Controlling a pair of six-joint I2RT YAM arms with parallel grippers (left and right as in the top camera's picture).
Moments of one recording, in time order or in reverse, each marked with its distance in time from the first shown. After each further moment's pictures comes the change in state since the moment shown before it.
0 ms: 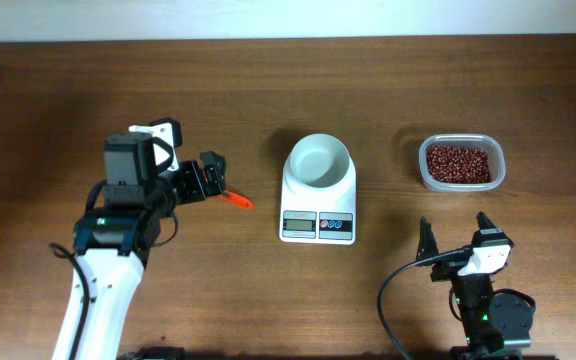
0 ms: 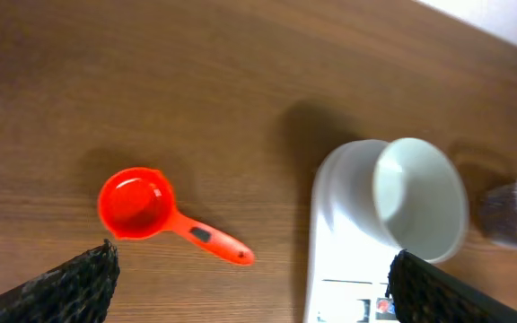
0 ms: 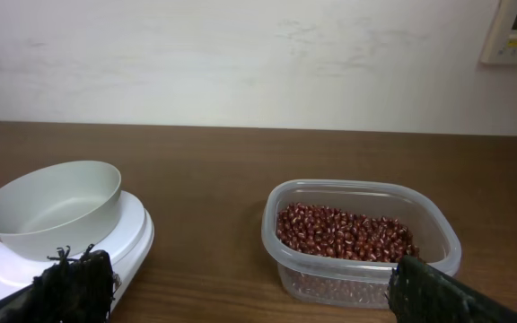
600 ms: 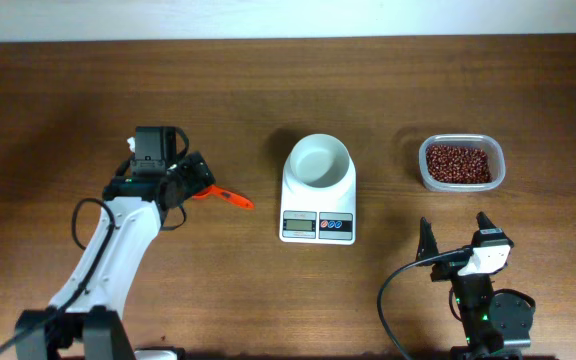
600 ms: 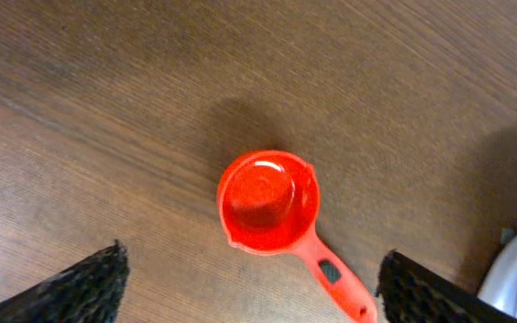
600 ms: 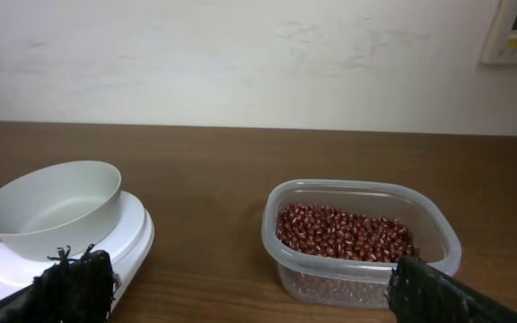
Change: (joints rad) left arm 0.000 0.303 0.000 0.039 -0.293 -0.219; right arm 0.000 0.000 0.000 0.000 0.000 0.000
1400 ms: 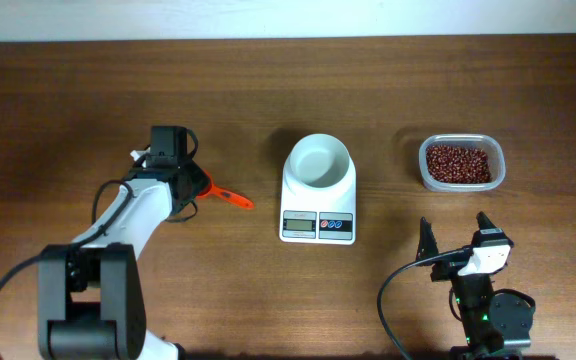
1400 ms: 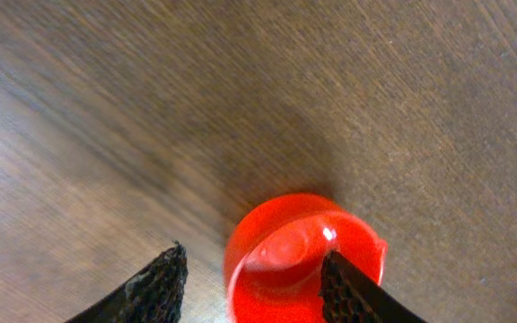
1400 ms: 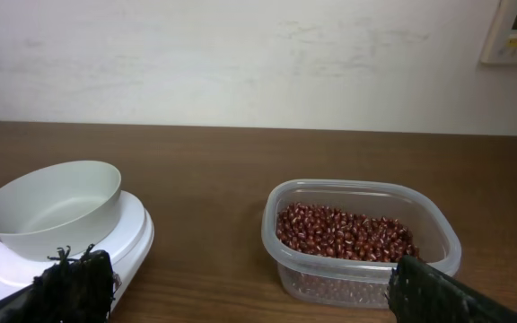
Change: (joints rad) left arm 0.000 0.217 0.002 0.120 -0.029 -0.247; right arm 0.000 0.000 0.000 0.000 0.000 0.000
